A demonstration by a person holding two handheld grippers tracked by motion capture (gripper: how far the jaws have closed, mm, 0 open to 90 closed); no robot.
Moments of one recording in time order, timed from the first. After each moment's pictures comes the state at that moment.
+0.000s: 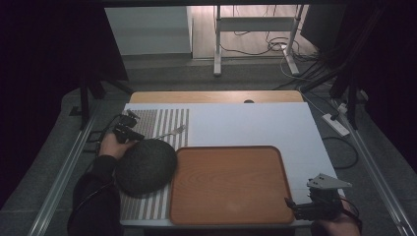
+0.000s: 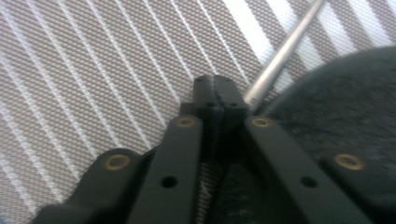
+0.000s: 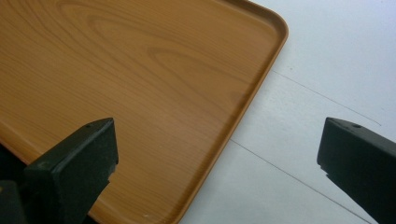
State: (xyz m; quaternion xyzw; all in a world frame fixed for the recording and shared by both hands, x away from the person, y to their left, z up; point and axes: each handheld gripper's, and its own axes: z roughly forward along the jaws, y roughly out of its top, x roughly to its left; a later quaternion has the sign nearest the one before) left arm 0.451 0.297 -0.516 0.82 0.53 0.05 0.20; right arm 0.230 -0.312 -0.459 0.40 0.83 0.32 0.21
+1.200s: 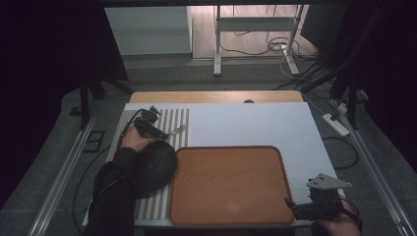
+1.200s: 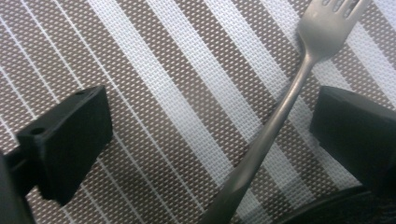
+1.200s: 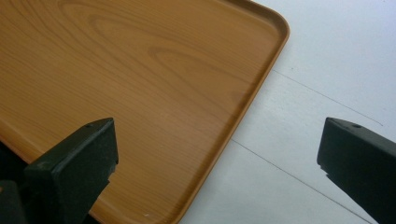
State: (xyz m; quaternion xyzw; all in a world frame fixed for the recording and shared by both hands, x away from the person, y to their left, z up) left arm 0.489 0.235 -0.529 0.85 0.49 0.07 0.18; right arm 0.230 -0.312 -0.459 0.40 0.83 0.32 0.21
